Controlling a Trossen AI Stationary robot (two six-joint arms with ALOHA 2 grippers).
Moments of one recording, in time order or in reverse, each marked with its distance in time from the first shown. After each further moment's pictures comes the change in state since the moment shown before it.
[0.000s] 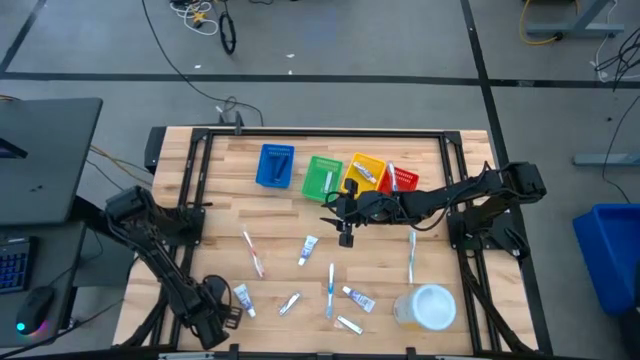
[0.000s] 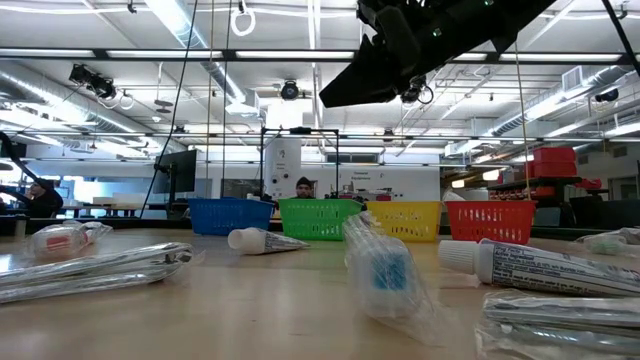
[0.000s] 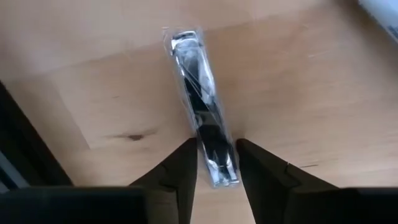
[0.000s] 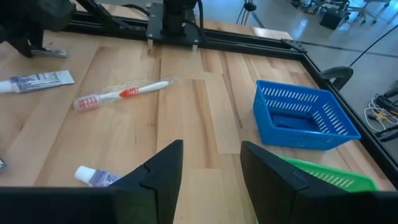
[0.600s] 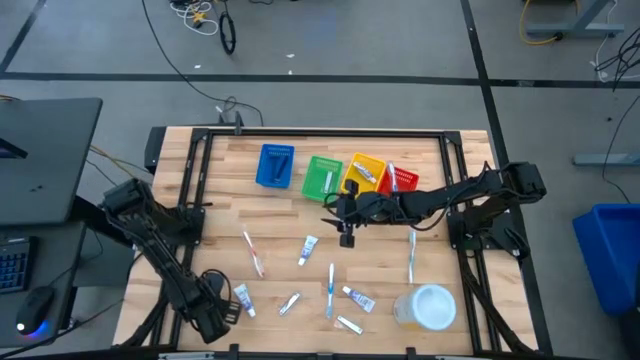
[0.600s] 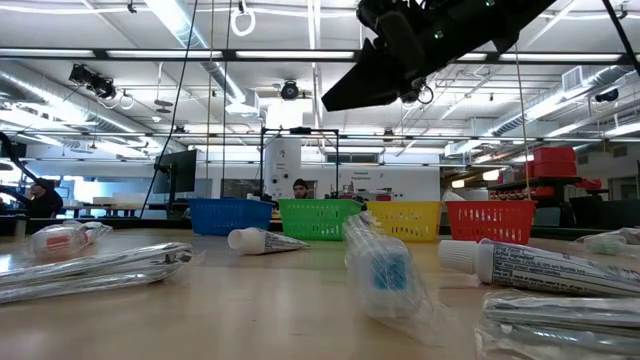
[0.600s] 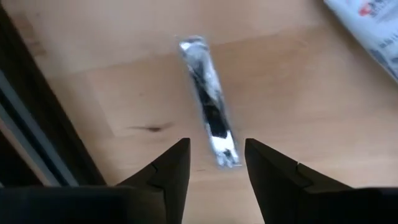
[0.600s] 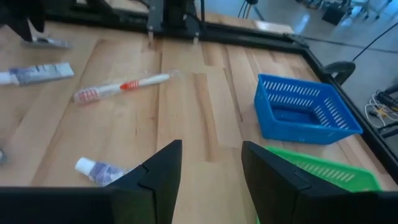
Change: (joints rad) left arm 0.032 -0.077 -0.005 -0.073 0.040 -0.007; right arm 0.000 0.000 0.000 -0.022 0.000 0.000
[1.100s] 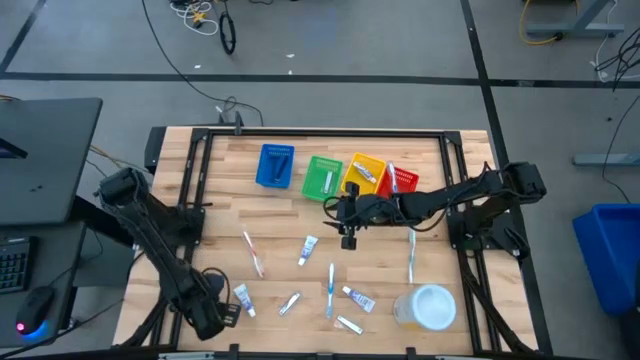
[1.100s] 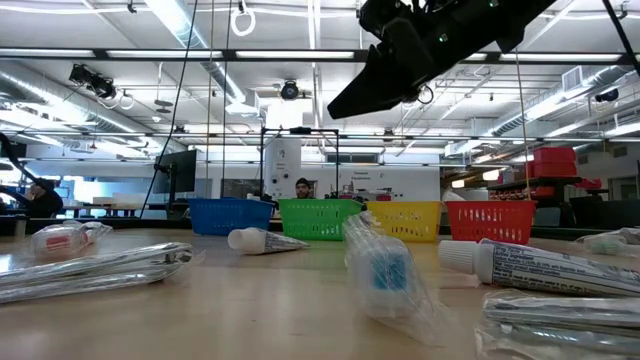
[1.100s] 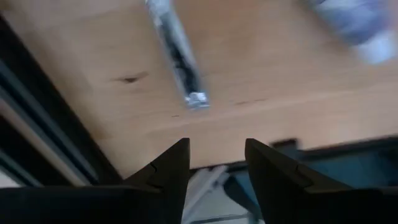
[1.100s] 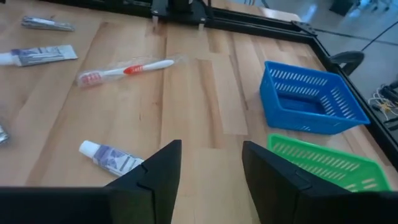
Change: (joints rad) left arm 0.022 -0.106 0.000 0.056 0.035 0.022; right arm 0.008 0.000 0.000 -0.054 -0.001 -0.003
